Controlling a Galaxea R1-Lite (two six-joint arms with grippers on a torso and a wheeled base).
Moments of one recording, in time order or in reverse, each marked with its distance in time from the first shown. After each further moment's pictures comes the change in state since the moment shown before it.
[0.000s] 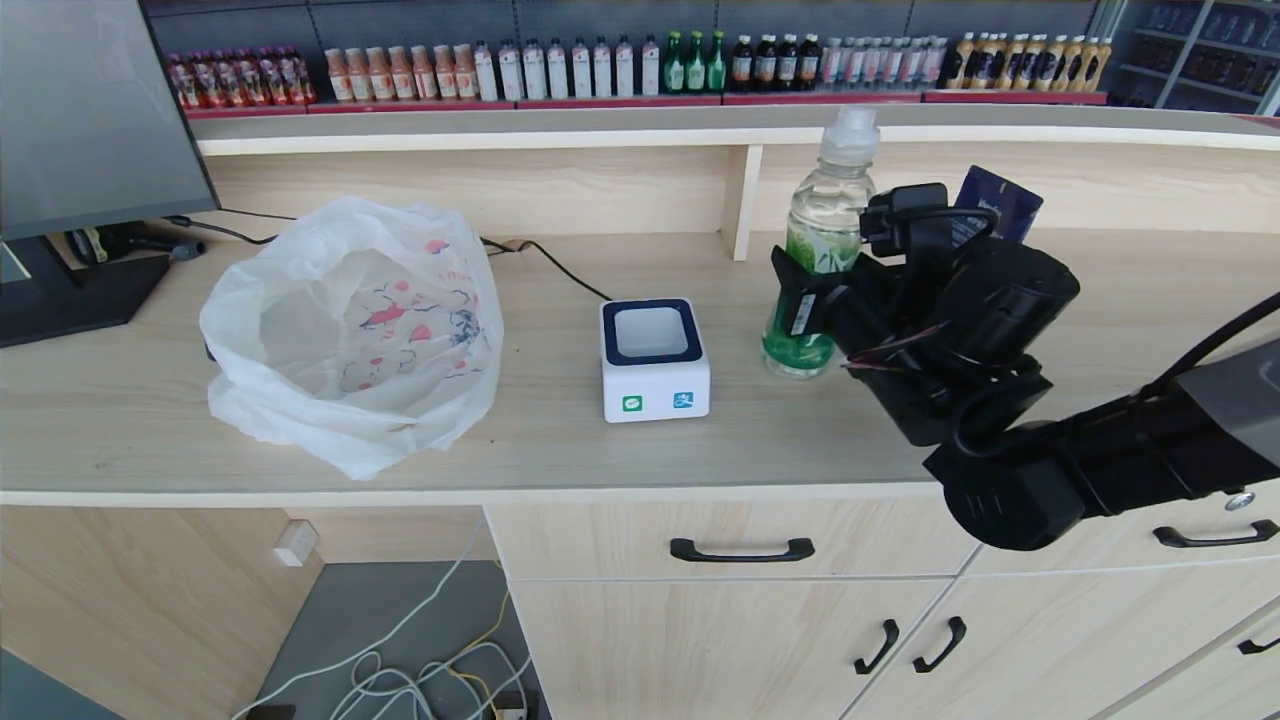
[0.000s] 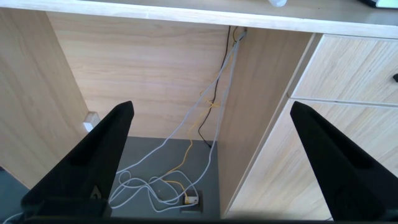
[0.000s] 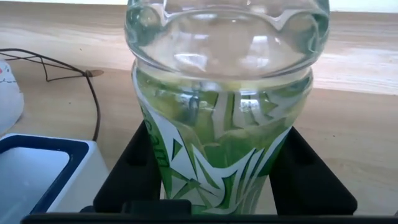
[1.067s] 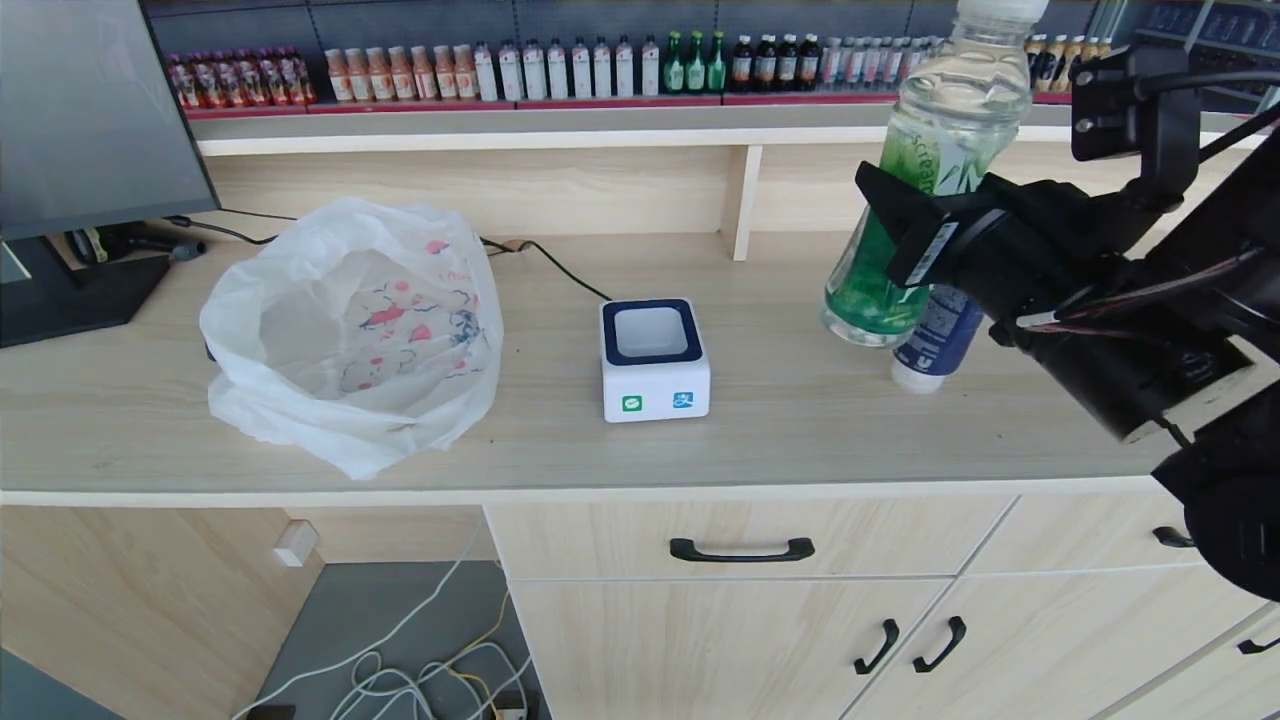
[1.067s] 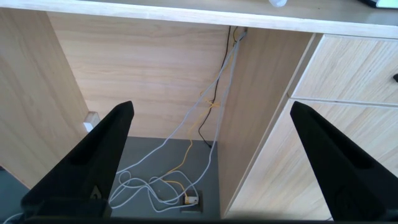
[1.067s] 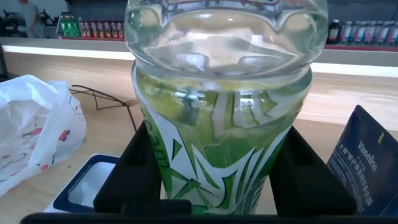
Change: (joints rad) left arm 0.000 0.000 0.000 0.000 0.000 0.000; right arm 0.037 -0.365 0.188 0.111 0.062 0.016
